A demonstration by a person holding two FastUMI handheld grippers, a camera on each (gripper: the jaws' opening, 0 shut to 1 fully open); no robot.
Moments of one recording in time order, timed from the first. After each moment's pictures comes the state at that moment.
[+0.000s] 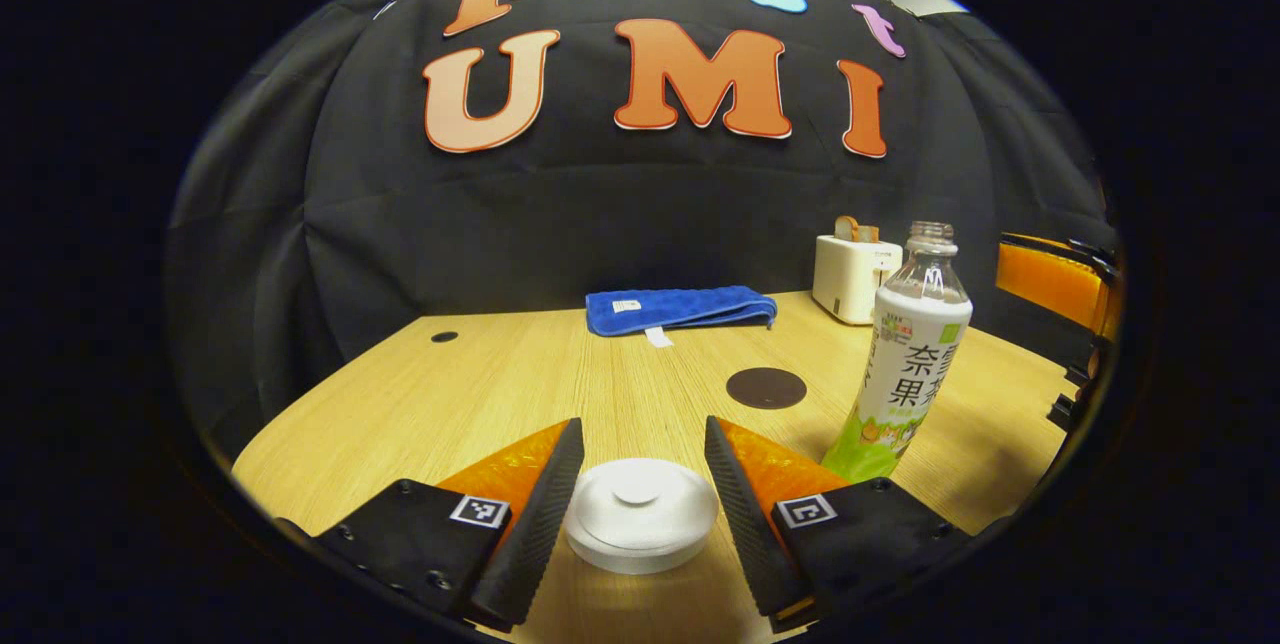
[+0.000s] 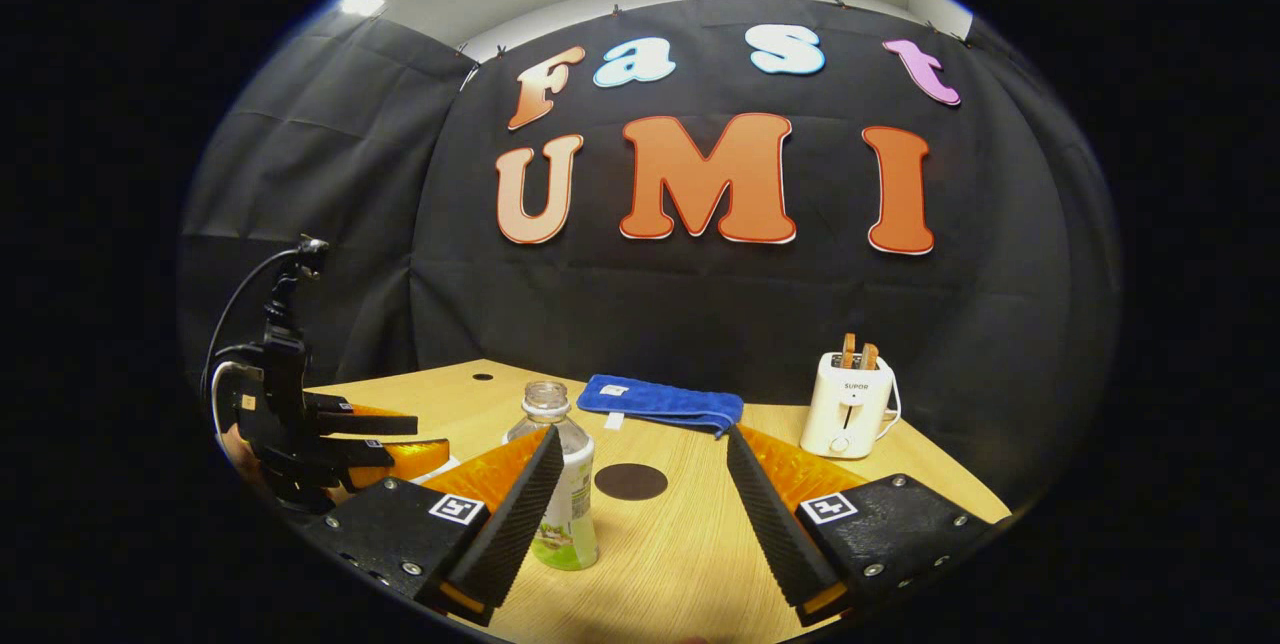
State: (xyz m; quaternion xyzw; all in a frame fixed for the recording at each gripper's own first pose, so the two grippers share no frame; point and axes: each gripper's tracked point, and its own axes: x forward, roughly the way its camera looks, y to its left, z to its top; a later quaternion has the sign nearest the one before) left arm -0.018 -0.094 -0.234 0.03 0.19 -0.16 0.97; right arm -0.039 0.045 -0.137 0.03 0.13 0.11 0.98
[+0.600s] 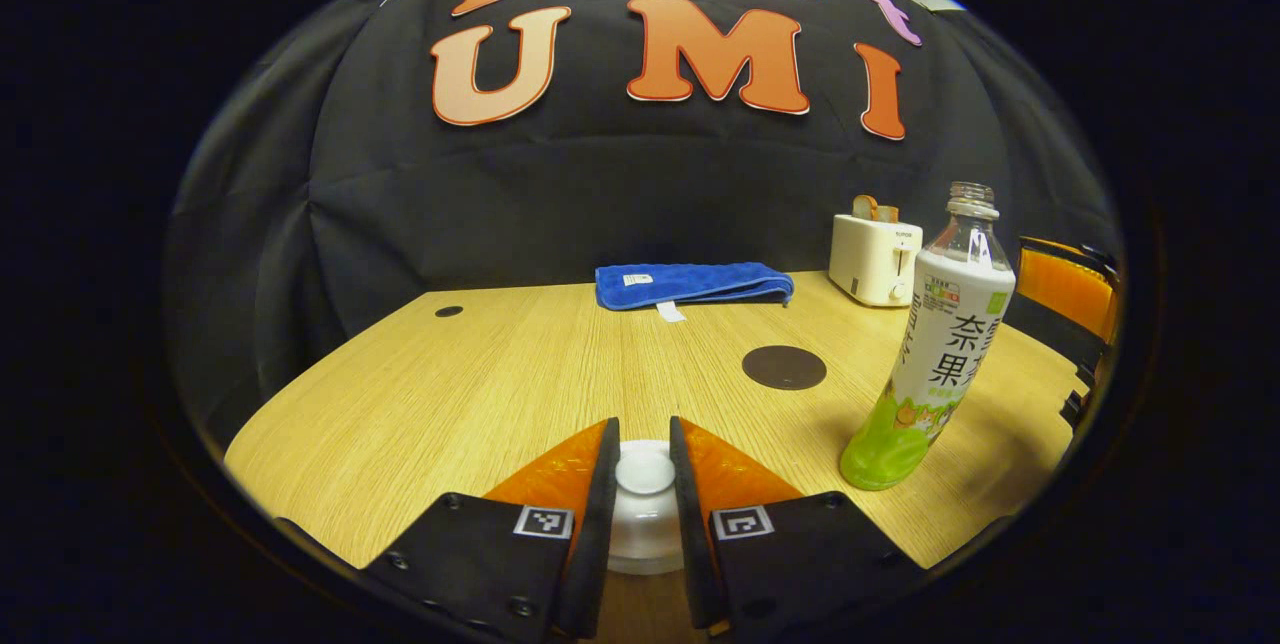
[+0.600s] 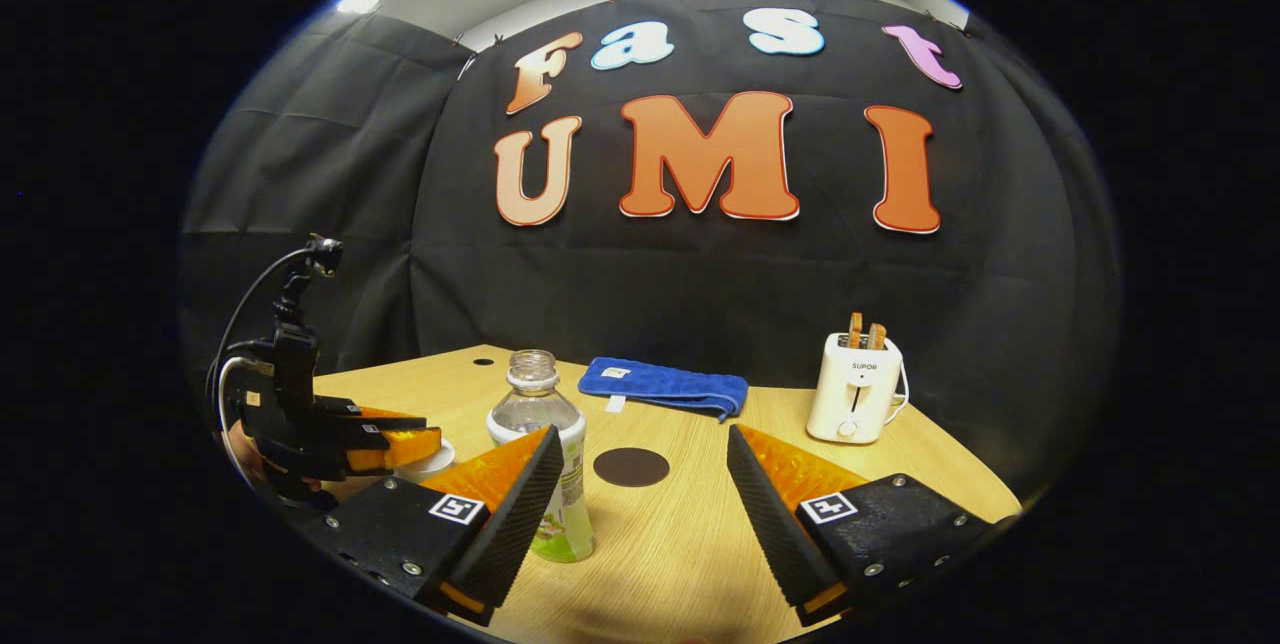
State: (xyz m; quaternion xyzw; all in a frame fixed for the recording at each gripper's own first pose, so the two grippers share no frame) left arm -0.011 -0.088 -0.251 0.03 0.21 -0.14 0.97; right arm -0.037 0.049 -0.158 0.03 0.15 0.13 0.98
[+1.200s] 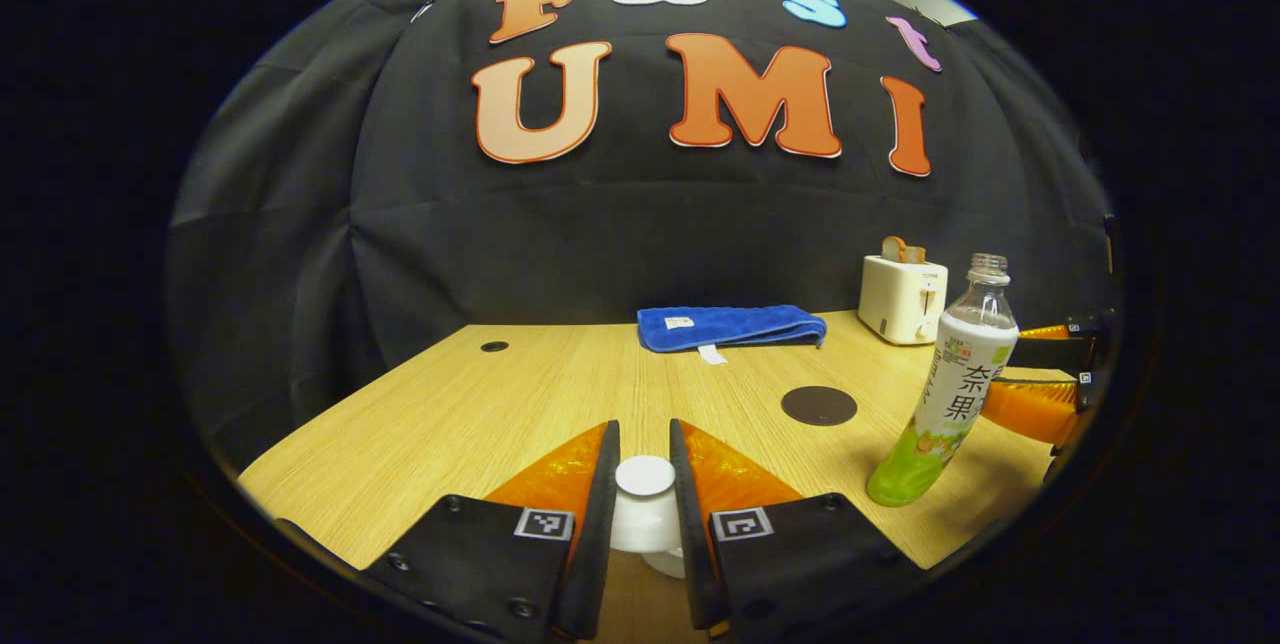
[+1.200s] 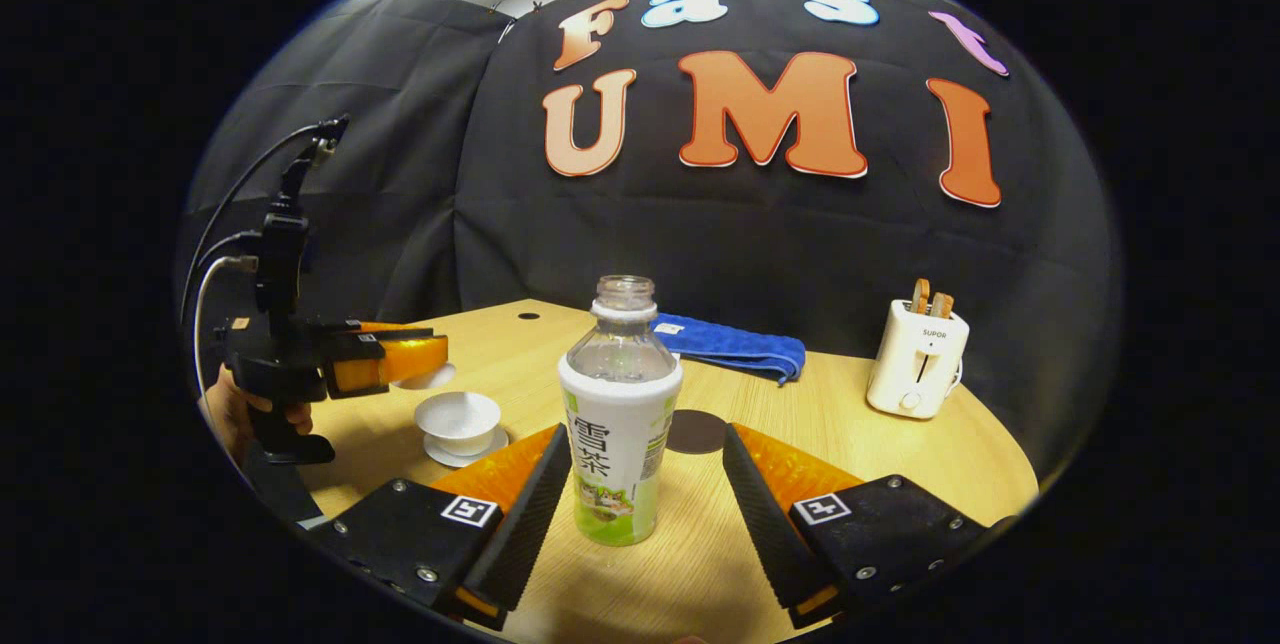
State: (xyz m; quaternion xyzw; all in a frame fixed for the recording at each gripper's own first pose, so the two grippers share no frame) left arm -0.004 -0.035 -0.209 0.02 0.16 -0.09 0.98; right arm -0.047 0.105 -0.201 0.01 0.21 0.19 0.96
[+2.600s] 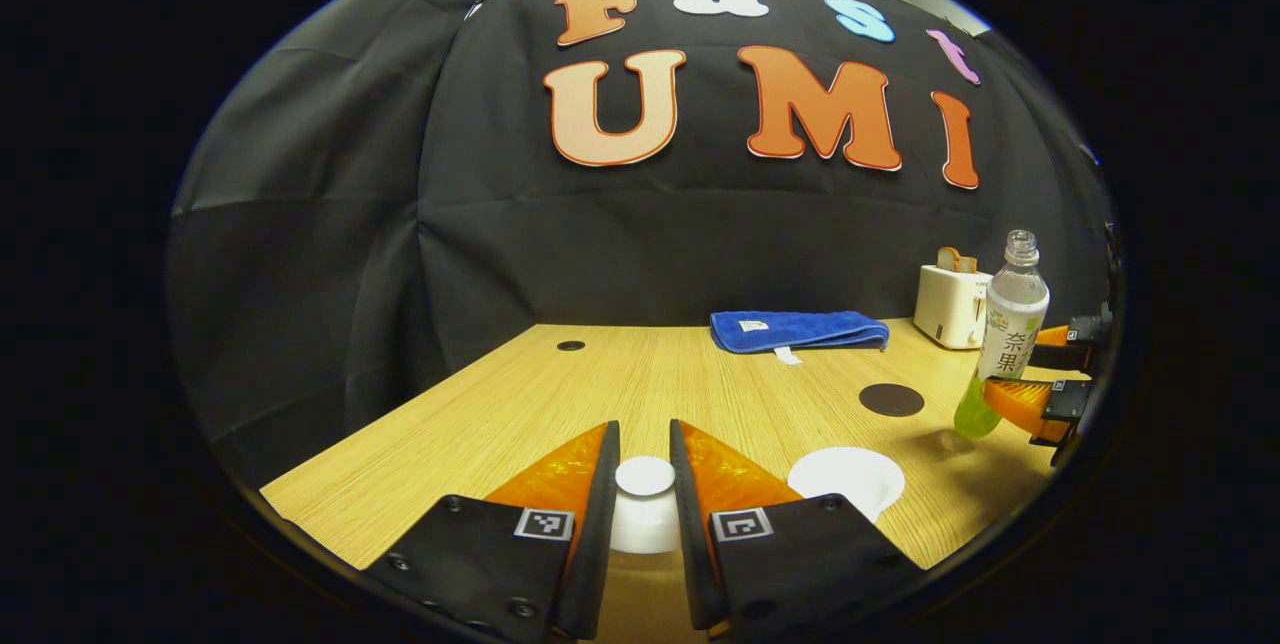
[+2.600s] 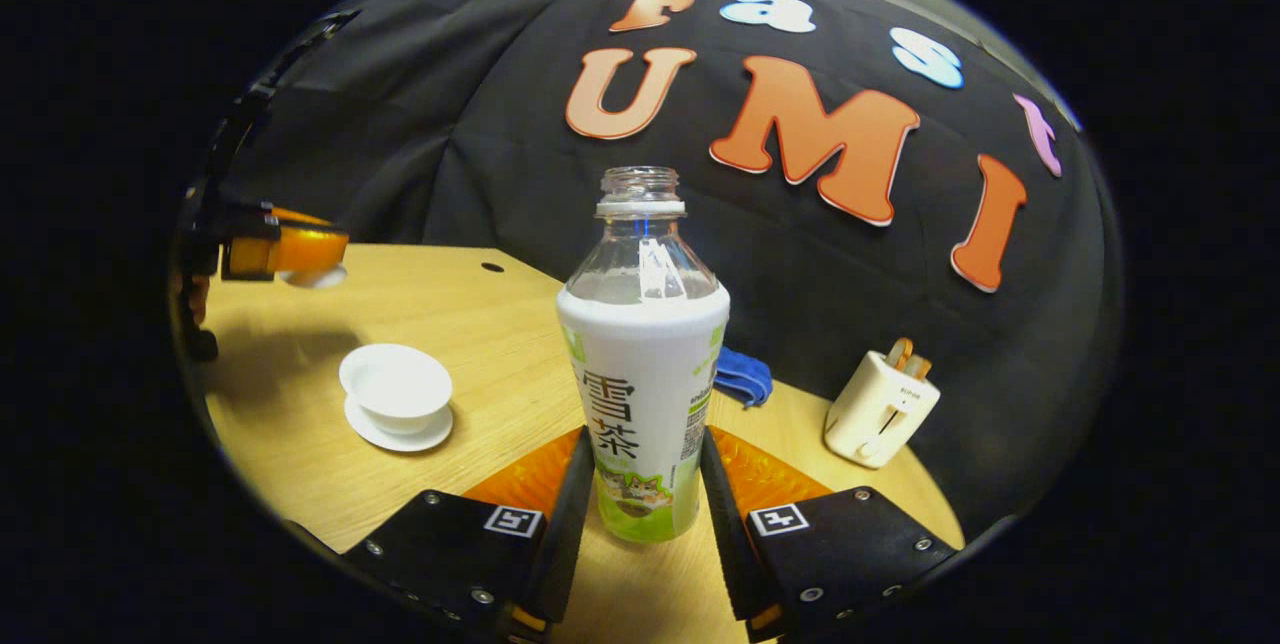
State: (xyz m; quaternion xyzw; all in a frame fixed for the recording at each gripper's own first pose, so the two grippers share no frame) left arm -0.012 0.058 -0.209 0.02 0.14 -0.03 0.99; right arm -0.014 0.128 -0.213 -0.19 0.18 0.14 0.96
